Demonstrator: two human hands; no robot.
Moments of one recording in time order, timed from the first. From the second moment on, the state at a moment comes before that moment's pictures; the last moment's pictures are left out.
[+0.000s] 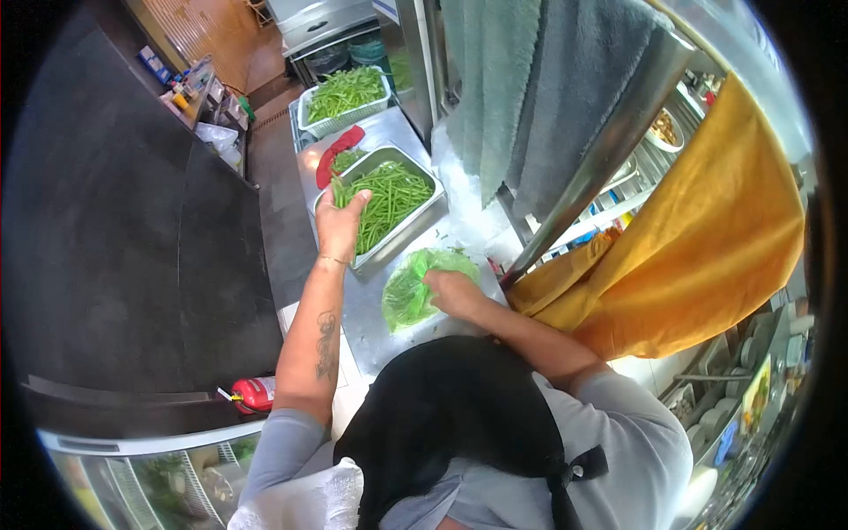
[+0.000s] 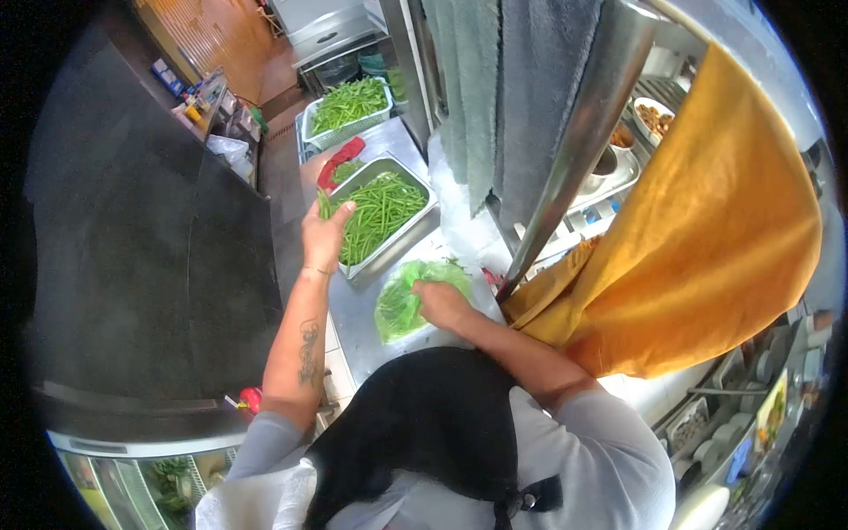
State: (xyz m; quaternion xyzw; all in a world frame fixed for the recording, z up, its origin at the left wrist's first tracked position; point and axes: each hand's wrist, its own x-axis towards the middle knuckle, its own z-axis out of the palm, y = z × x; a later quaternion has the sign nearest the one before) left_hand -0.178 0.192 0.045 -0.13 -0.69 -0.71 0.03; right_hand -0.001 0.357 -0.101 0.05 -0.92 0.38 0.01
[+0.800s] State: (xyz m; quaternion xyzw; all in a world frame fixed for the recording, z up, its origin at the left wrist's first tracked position) left_hand -0.083 0.155 -0.044 -0.07 -0.73 -0.63 -0.25; right_hand -0.059 0.389 -0.059 -0.14 -0.58 0.79 0.13
